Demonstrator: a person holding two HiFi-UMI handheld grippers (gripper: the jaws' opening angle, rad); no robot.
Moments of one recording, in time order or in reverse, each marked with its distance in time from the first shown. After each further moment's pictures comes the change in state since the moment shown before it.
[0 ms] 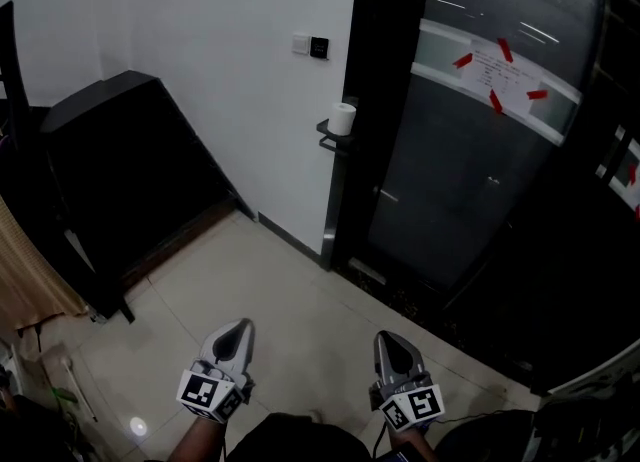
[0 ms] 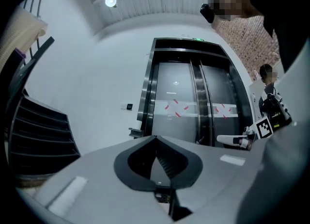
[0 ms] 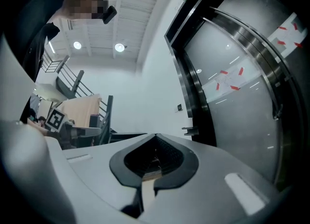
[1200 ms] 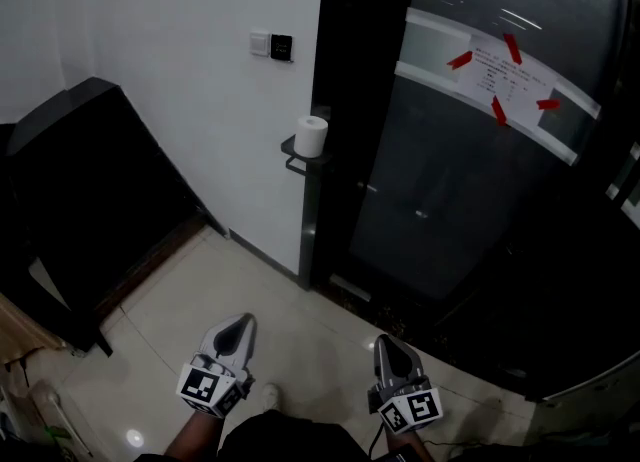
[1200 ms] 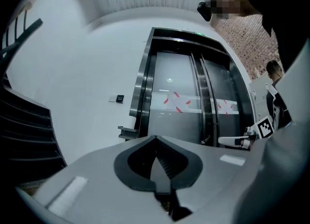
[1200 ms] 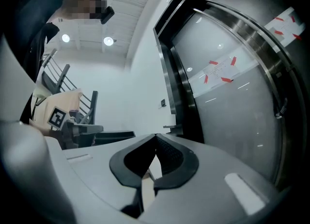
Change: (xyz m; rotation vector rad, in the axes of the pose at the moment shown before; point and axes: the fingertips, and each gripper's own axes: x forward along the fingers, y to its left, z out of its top) left arm 0.226 0.041 -0.028 0.007 0.040 -0.118; right arm 0.129 -0.150 -0.020 0.019 0.028 -0.123
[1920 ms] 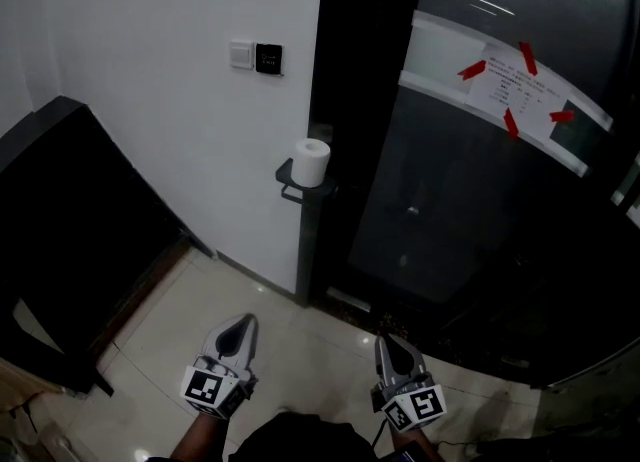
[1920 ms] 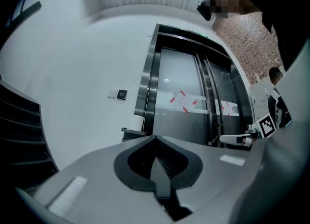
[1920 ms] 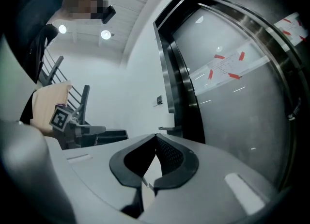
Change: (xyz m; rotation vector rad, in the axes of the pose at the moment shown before) left arm 0.109 0.118 0.001 -0.007 -0.011 -0.080; right arm 0.136 -0.007 0.001 -0.035 0.008 -0.076
